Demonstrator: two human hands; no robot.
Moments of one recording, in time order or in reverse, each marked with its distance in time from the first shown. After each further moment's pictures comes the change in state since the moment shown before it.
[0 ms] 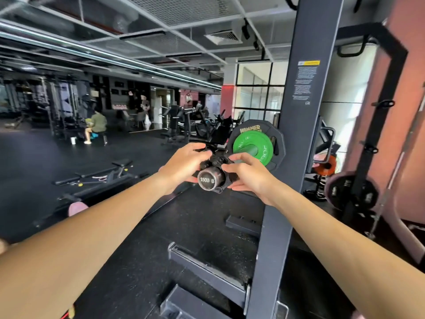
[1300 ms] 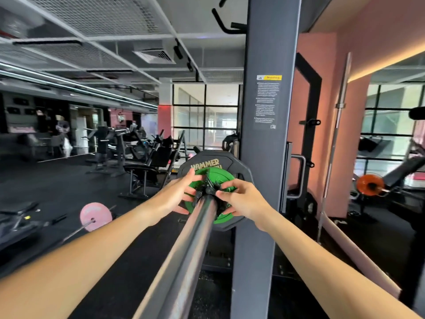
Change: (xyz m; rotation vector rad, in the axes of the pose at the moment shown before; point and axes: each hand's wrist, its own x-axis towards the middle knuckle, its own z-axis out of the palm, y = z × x) left_hand 0.285 -0.057 0.084 0.004 -0.413 0.068; right_hand 0.198 0.057 -0.109 -0.187 0.363 0.096
